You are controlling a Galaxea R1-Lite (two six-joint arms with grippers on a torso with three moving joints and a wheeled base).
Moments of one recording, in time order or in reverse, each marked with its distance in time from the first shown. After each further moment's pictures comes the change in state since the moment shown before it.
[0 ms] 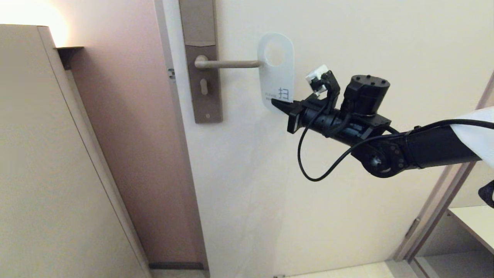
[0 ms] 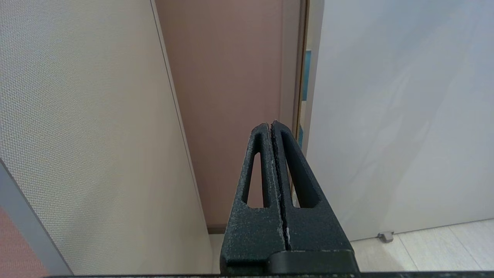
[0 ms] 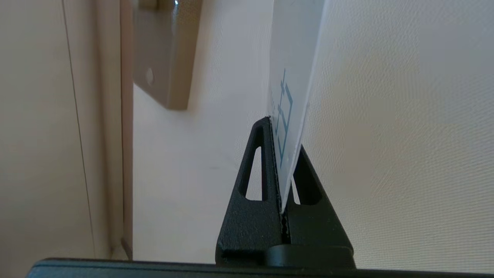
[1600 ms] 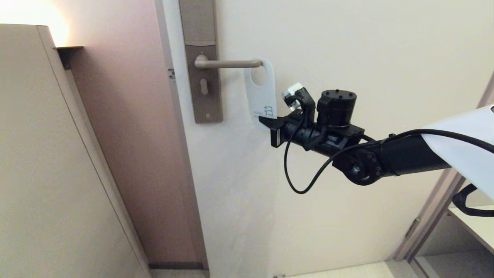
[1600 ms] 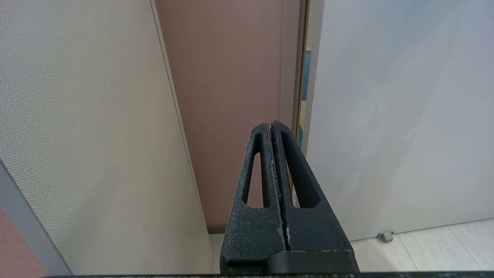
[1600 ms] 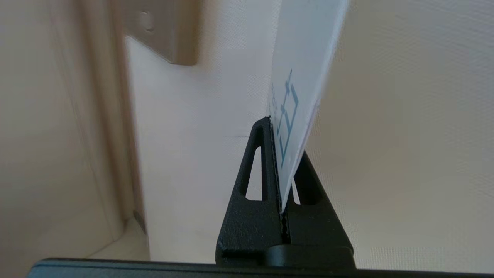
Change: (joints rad) left arm 0.000 0.000 0.000 0.000 0.000 -0.001; right arm 0.078 0.059 -0.036 0.112 -0.139 -0.006
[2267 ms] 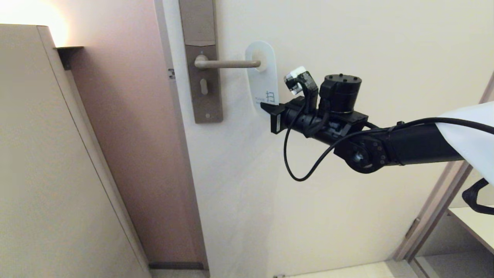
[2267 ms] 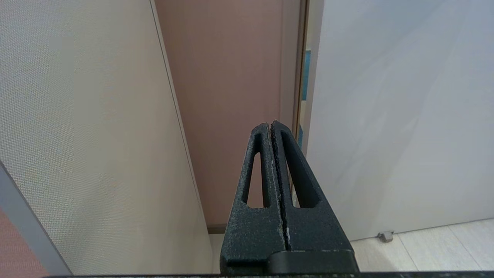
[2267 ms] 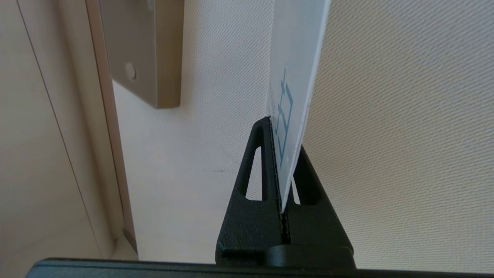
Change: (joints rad) left arm 0.000 0.000 0.000 0.000 0.000 0.001; right arm 0.003 -0.022 -0.095 0.072 -0.050 0.017
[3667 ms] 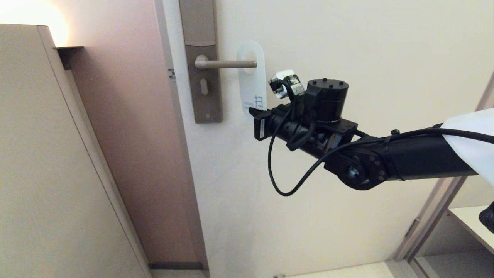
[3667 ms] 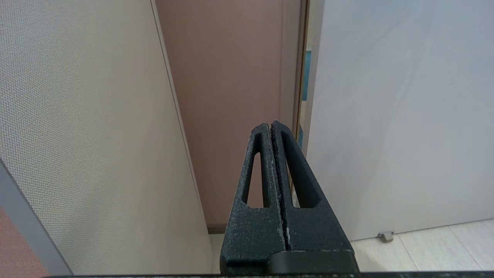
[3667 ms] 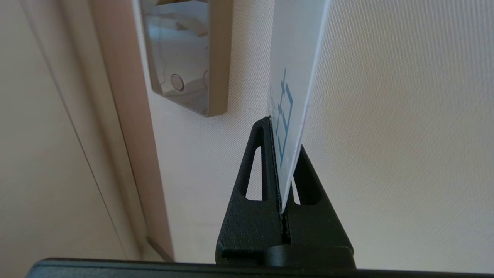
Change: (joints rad) left arm 0.000 0.000 0.000 0.000 0.000 0.000; right arm 0.133 -0.039 0.059 -0.001 -0.219 0.102
